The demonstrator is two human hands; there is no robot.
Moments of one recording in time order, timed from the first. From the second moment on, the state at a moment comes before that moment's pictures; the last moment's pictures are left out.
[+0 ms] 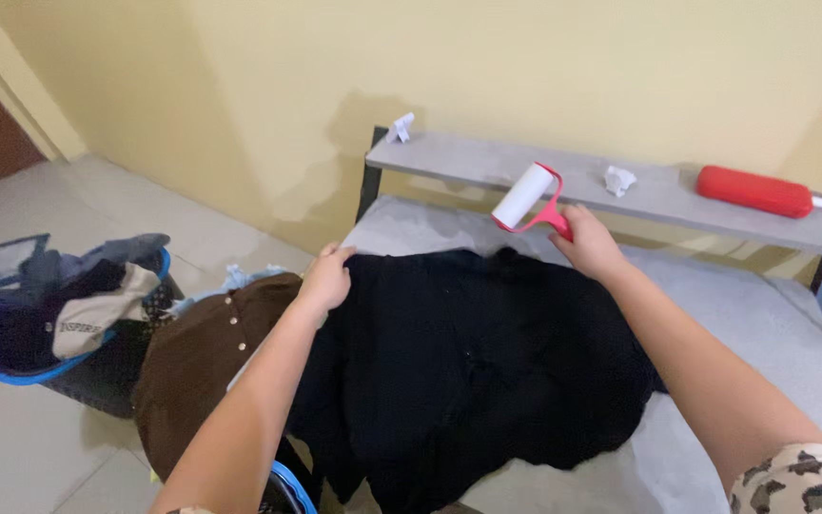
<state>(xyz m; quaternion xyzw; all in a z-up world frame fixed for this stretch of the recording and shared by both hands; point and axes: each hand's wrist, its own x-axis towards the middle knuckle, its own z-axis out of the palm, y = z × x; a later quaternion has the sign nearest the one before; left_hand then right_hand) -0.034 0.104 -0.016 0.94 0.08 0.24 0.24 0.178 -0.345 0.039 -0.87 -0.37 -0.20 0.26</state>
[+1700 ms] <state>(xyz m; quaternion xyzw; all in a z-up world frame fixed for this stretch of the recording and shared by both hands) -0.055 0.074 -0.029 0.99 0.08 0.10 0.07 0.234 -0.476 0.045 -0.97 0.01 0.17 0.18</state>
